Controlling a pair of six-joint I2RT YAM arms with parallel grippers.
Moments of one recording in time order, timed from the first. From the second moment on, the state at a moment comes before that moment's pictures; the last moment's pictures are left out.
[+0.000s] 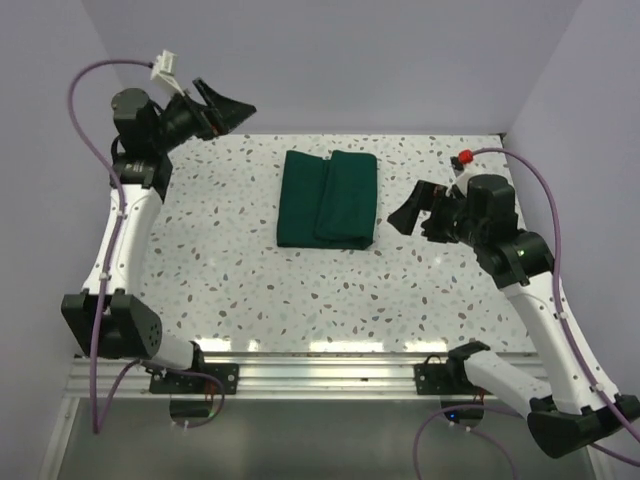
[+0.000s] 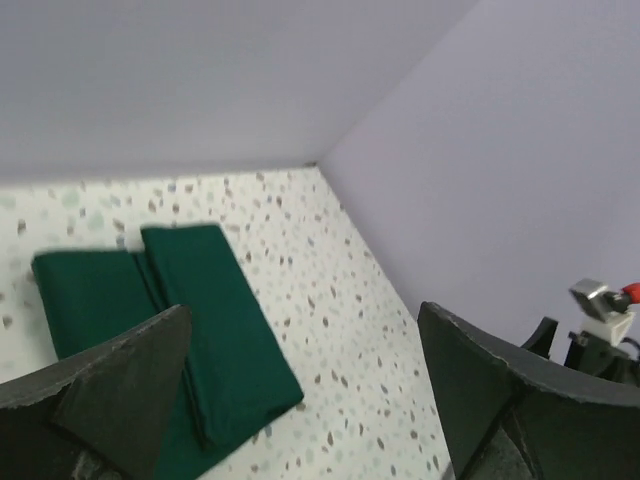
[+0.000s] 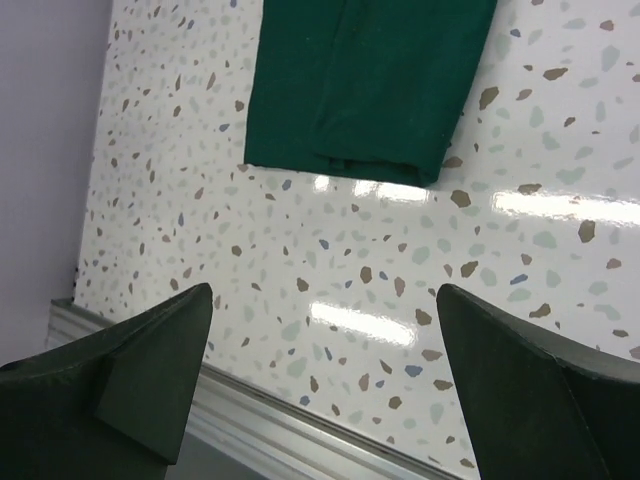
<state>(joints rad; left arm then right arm) 0.01 1.49 1.45 -0.02 0.77 -0.70 0.32 0.98 1.20 -0.75 -0.19 0.53</state>
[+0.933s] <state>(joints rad) -0.04 1.42 1.24 -0.50 0.30 -0.40 0.61 2.26 2.44 -1.25 0.15 0.41</state>
